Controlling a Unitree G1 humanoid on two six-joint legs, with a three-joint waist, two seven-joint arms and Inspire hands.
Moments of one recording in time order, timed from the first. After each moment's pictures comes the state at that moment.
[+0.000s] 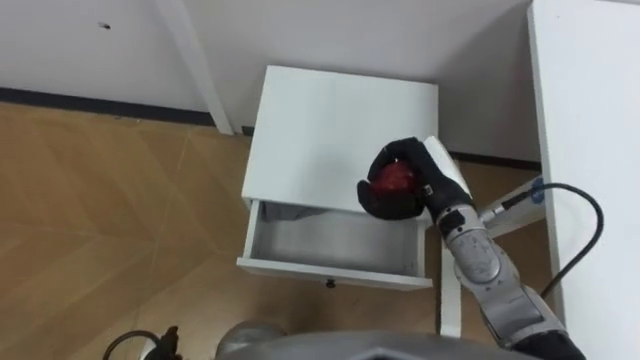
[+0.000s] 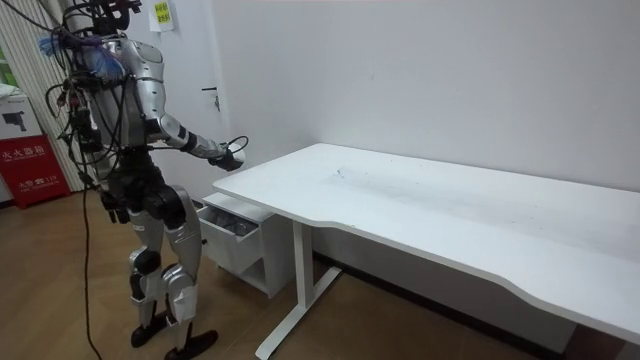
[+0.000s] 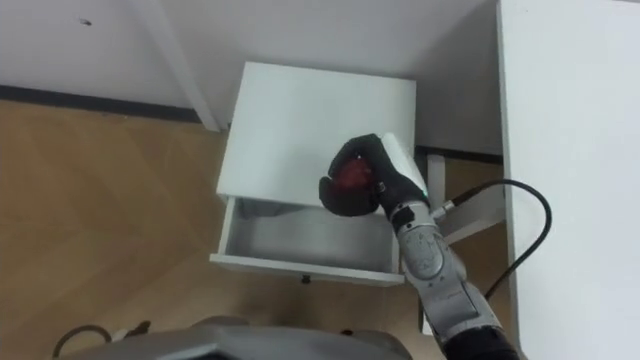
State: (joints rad) left arm 0.21 0.19 0.01 1.12 0.39 0.01 0.12; right arm 0.14 -0.25 0.28 0.27 -0.36 -0.16 -0.05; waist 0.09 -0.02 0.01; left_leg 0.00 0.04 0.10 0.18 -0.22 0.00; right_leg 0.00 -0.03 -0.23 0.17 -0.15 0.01
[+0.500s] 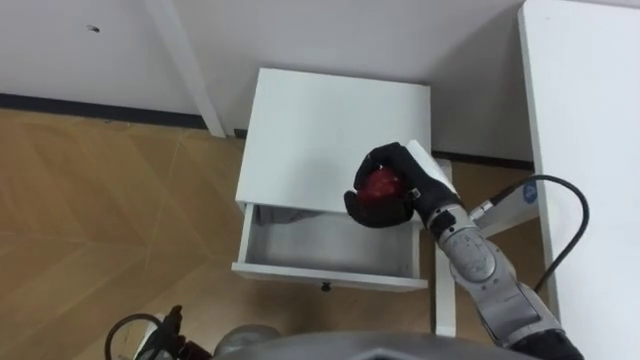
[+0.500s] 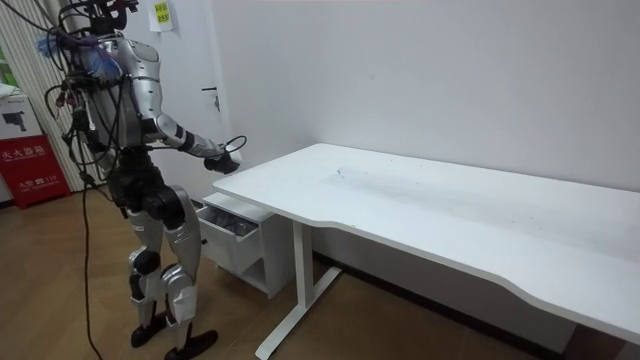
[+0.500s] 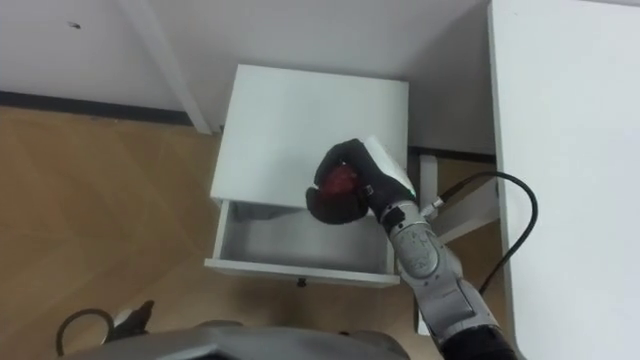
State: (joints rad) left arm 0.17 0.20 -0.01 1.11 0.37 0.00 0.12; right arm 0.14 -0.26 0.30 0.26 -0.39 -0.13 0.02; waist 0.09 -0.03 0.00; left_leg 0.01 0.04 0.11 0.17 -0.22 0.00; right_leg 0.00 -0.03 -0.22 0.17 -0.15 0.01
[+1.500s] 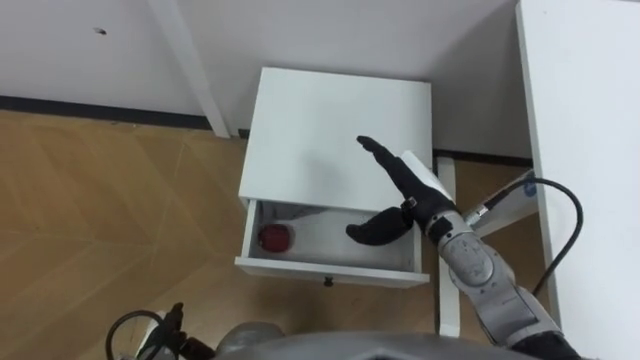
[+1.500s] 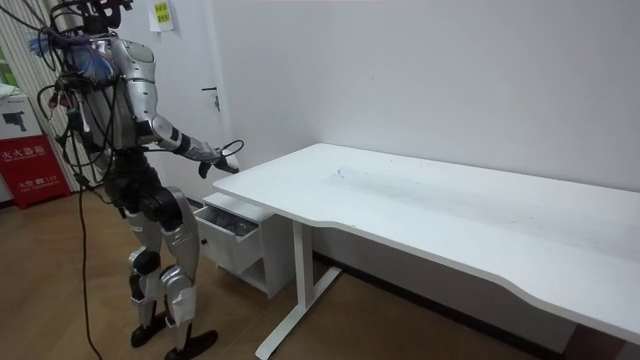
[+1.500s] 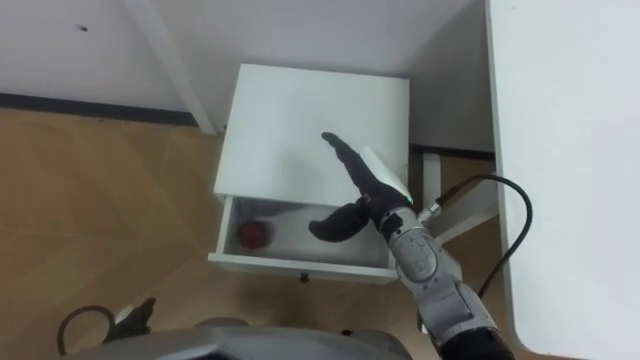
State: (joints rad) left arm 0.15 0.20 -0.01 1.12 0.33 0.00 0.12; right arm 0.14 -0.25 0.30 0.32 -0.39 -0.11 0.05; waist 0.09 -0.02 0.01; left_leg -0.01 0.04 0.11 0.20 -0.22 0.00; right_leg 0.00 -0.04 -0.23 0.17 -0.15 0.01
